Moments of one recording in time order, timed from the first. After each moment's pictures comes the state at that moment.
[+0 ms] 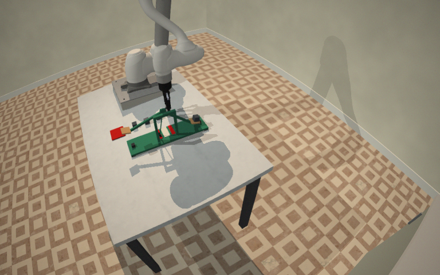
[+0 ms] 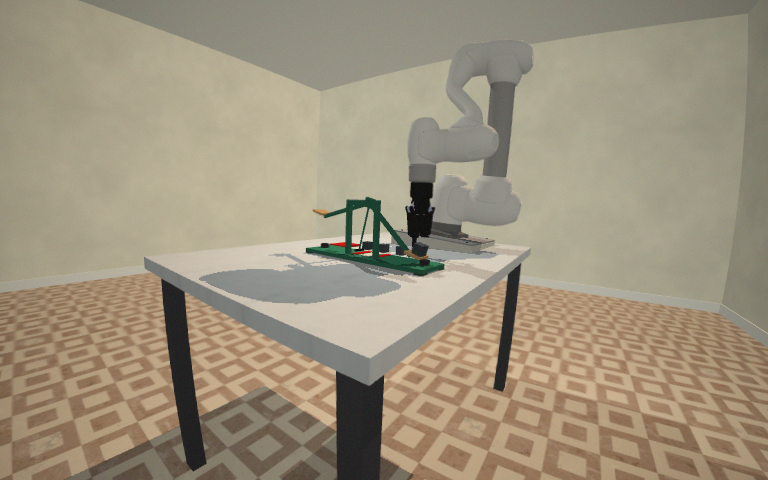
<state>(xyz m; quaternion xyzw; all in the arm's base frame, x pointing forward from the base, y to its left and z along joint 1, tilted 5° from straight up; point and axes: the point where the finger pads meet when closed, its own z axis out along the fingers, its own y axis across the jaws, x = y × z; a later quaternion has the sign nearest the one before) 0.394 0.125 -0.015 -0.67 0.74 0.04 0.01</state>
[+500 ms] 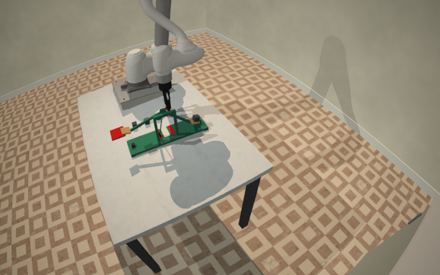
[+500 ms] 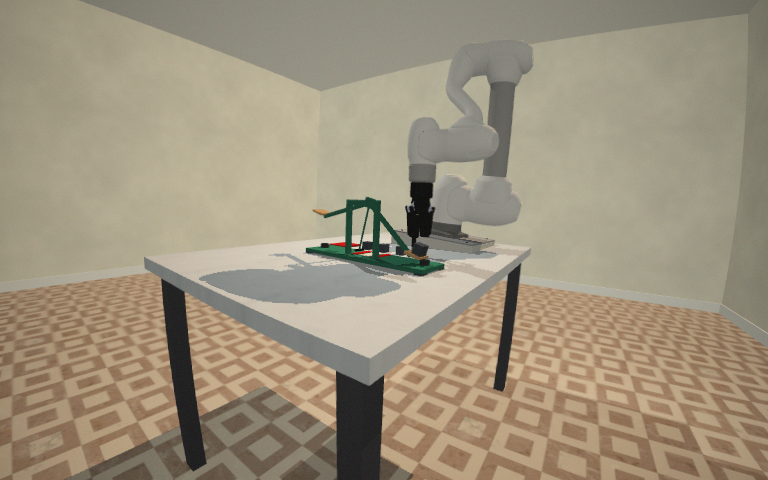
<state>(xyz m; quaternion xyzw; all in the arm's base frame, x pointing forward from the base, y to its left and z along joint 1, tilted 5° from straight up) 0.394 0.125 -0.015 -0.67 0.74 0.04 0.01</state>
